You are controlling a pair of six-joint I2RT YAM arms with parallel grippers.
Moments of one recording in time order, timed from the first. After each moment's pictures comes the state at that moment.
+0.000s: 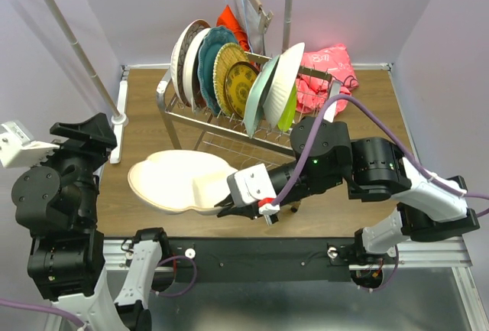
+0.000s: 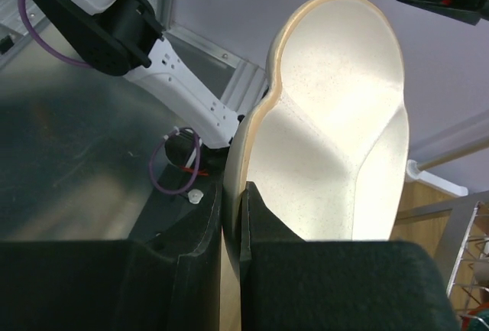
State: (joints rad) left arm 0.12 0.66 1.64 -0.93 -0.19 -0.63; right arm 1.51 1.50 2.13 -0.90 -0.32 -0.48
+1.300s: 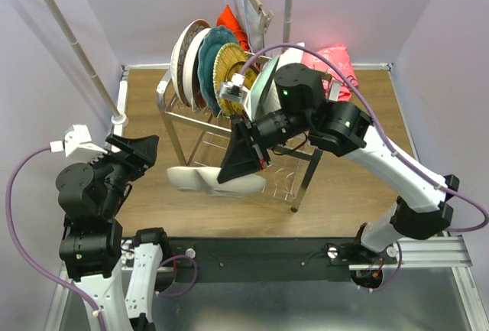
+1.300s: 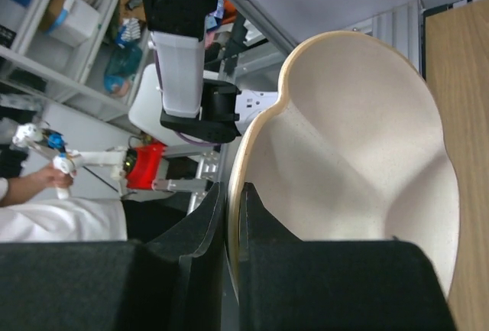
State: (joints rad) left arm 0.12 0.49 1.21 -0.85 0.22 -0.73; right arm 1.06 1.53 1.95 -0.69 -0.87 0.44
